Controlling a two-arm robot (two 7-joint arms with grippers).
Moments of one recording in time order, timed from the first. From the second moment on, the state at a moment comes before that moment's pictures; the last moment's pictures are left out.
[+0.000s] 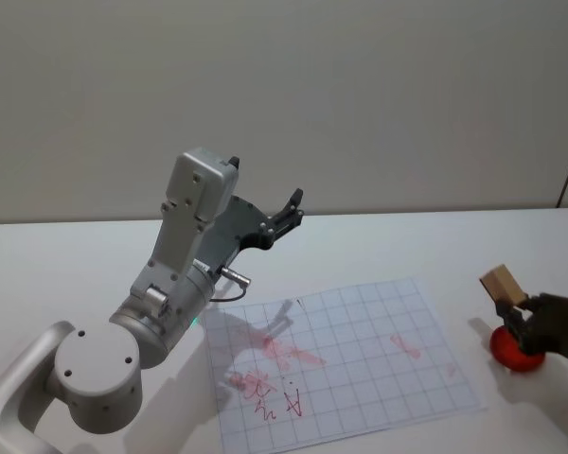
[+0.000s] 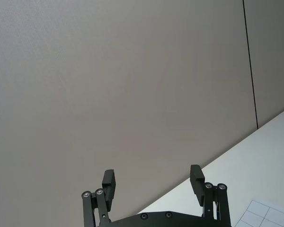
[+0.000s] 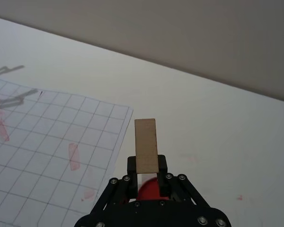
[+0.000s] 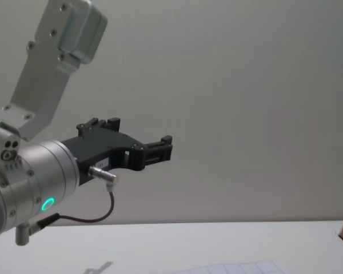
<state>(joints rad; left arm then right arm) -0.24 0.38 0.45 -1.63 -0.20 0.01 -0.01 -0.01 0.54 -0.19 -1.73 0.35 0.42 0.28</state>
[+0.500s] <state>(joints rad) -0.24 0.38 0.45 -1.63 -0.20 0.01 -0.01 -0.03 0.57 -0.17 -1.74 0.38 0.54 0.28</state>
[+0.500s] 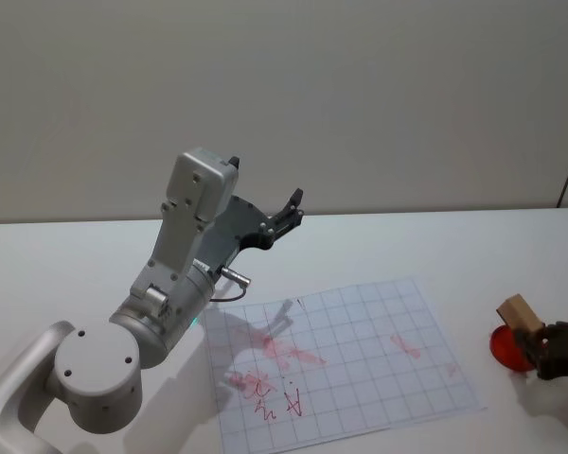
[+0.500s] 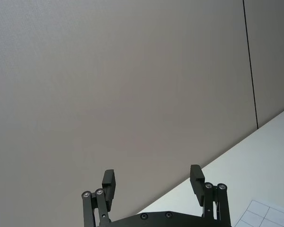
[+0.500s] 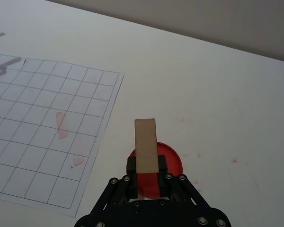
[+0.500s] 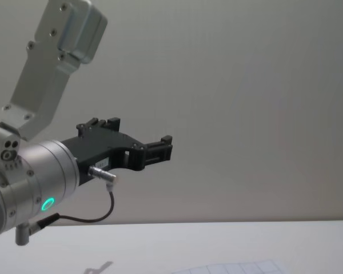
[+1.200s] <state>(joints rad) -0.24 0.38 0.45 -1.63 -0.20 0.01 -0.01 -0.01 0.57 -0.18 -1.70 0.35 0.61 0.30</state>
